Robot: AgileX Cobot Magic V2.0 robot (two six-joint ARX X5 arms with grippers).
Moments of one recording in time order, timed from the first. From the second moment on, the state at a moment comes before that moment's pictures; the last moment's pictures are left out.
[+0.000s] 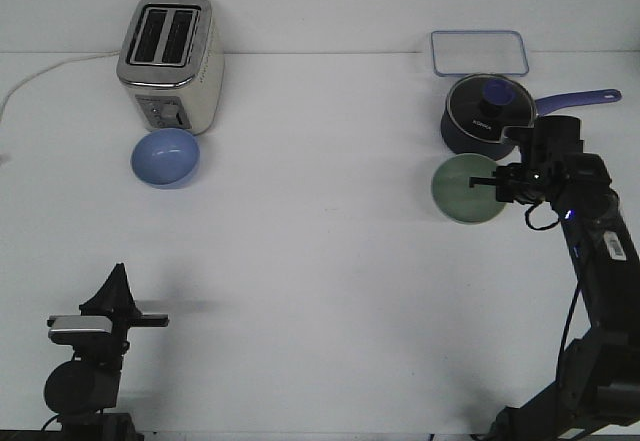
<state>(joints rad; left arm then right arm) 0.01 0.01 0.03 0.17 -0.03 0.09 -0.11 1.68 1.48 -0.87 -0.10 0.02</state>
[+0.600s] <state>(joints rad) 0.01 0.01 0.03 0.17 -0.03 0.09 0.48 1.69 1.48 -0.72 -0.14 0.29</state>
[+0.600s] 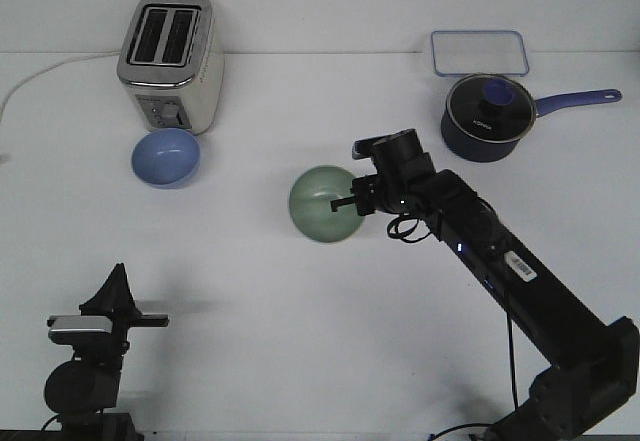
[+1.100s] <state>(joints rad) 0.01 0.01 0.03 0.17 -0.03 0.09 0.52 1.82 1.48 -0.74 -0.17 0.34</state>
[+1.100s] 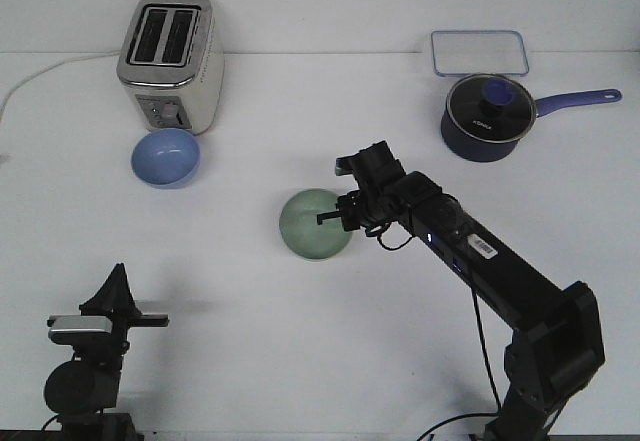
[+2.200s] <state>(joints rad) 0.01 0.01 0.03 0.17 -0.03 0.09 0.52 1.87 1.48 -0.75 -0.13 0.34</state>
